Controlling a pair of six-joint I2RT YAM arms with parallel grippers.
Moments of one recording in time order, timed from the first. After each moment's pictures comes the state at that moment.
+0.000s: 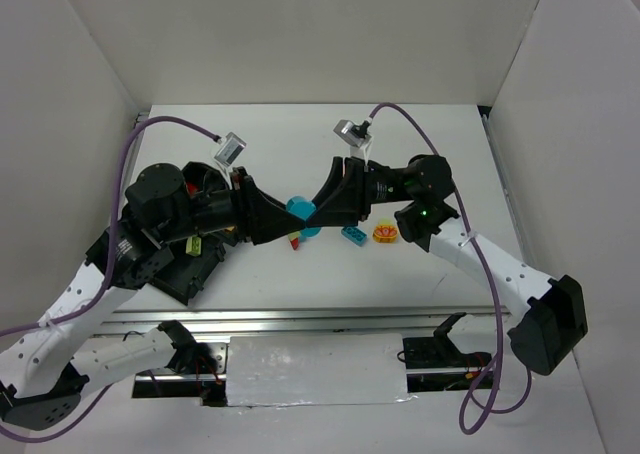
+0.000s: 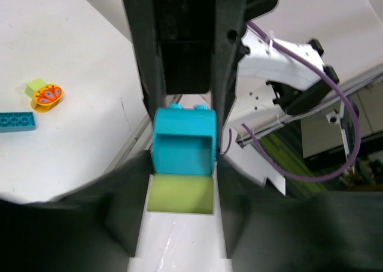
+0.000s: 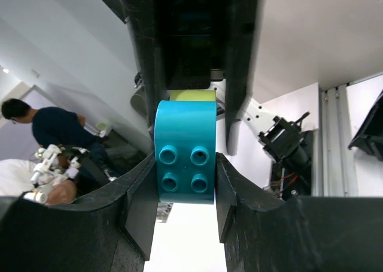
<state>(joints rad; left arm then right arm) -0.71 0.92 1.26 -0.41 0.50 -0.66 0.63 1.23 1.00 0.78 -1.11 1.20</state>
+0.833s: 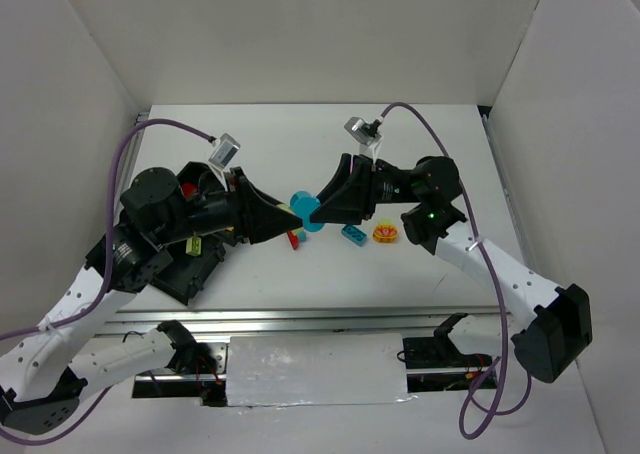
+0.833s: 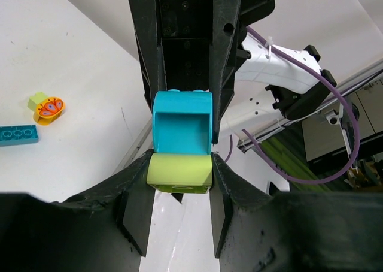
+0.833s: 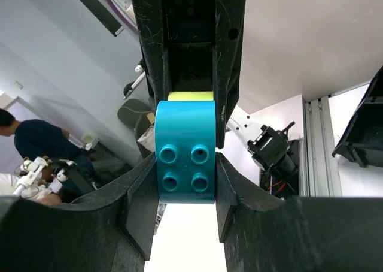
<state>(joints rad) -0.70 0.89 1.22 -0.34 0.51 -0.64 0.60 1.19 0.99 0.73 -1.06 1.15</state>
